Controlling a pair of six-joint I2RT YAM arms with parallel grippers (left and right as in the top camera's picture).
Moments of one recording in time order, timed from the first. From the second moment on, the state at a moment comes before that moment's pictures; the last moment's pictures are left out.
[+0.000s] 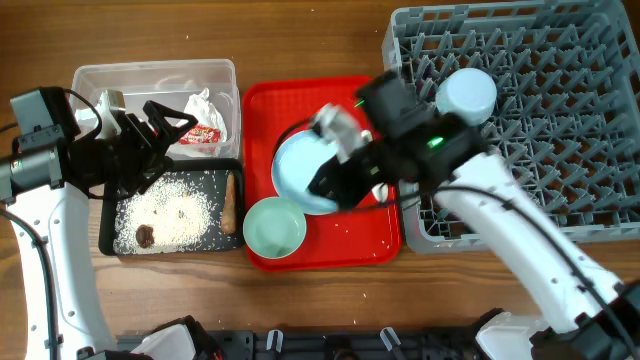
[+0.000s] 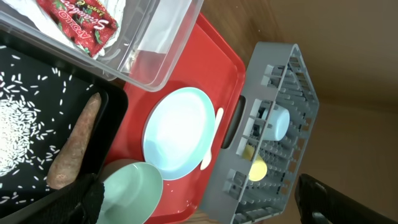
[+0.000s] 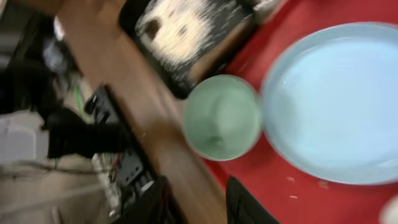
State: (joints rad) left arm 0.35 1.35 1.26 -1.06 0.73 -0.45; right arm 0.64 1.54 1.42 -0.98 -0.58 0.00
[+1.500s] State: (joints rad) left arm 0.35 1.35 1.26 -1.06 0.73 -0.45; right arm 0.99 1.60 1.27 -0.68 -0.19 0.22
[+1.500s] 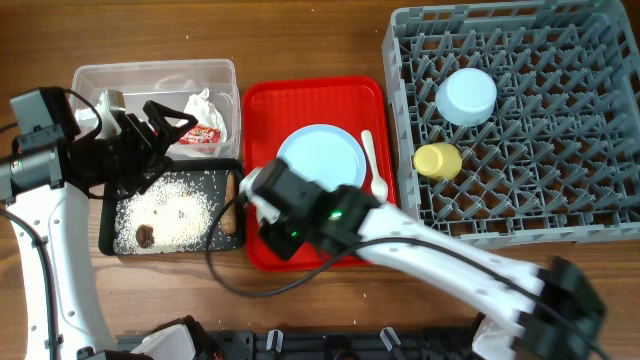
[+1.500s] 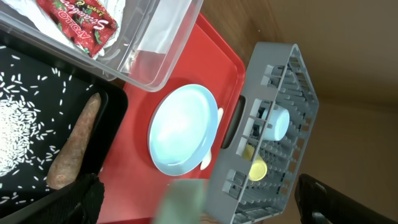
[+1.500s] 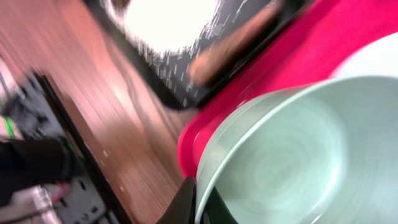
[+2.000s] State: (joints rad) left arm 0.35 1.35 1.26 -1.06 0.73 -0.45; right arm 0.14 1.12 1.27 -0.99 -0.66 0.15
